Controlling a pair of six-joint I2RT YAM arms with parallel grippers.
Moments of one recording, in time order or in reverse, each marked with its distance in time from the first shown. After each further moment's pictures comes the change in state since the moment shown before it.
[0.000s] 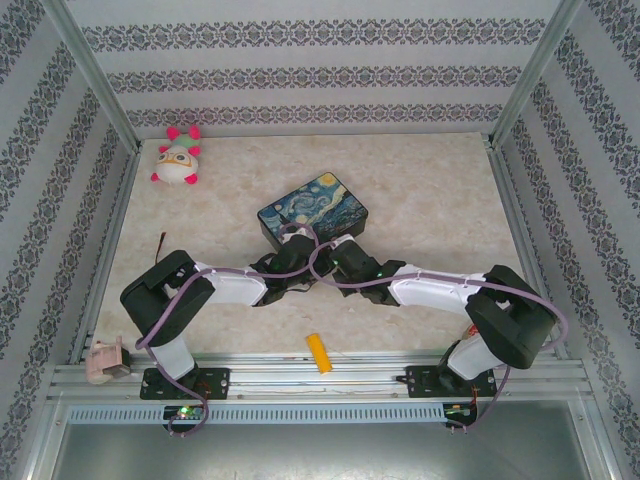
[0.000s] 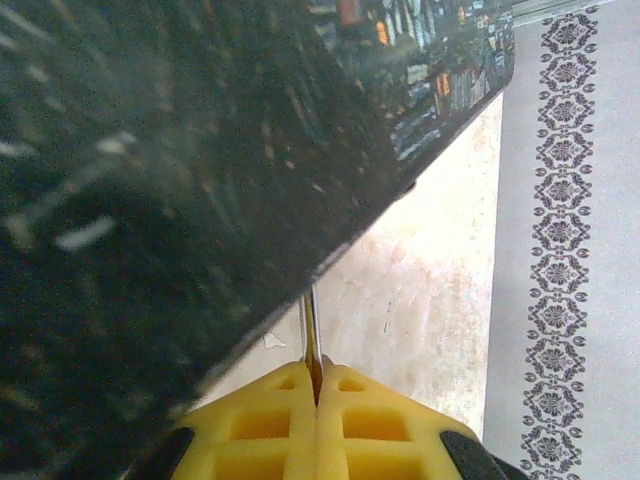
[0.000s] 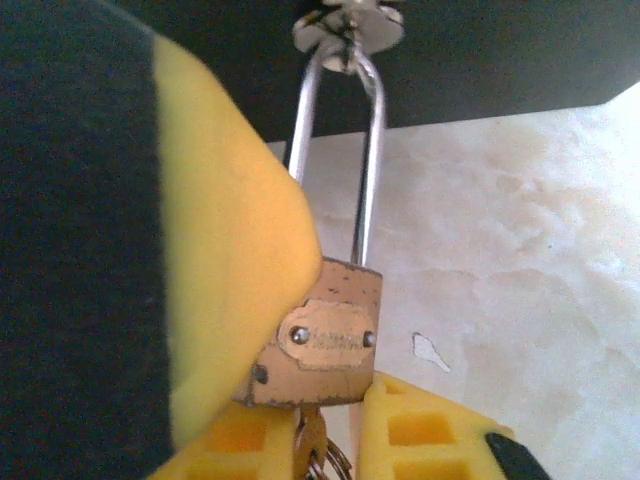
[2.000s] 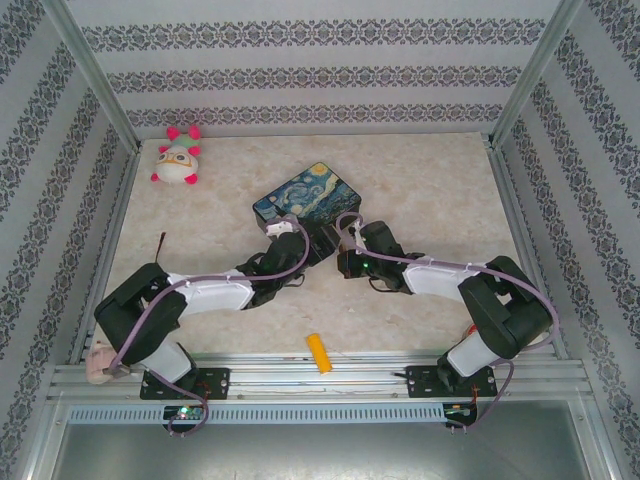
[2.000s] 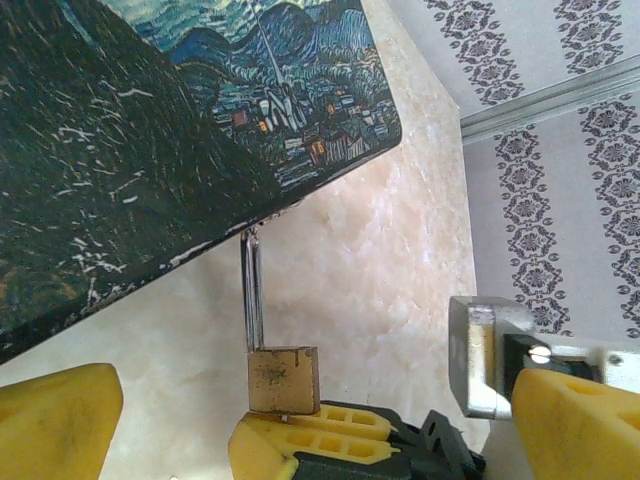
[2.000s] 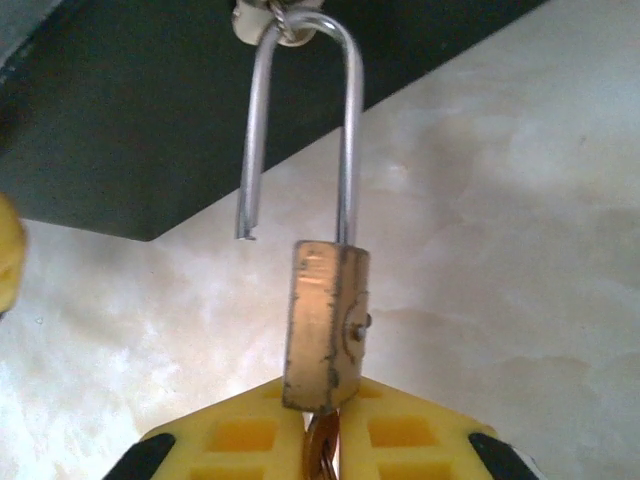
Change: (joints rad) left arm 0.000 -0.169 -0.044 -0.039 -0.233 0.102; right arm -0.252 0.048 -0.091 0.324 -0.483 0.226
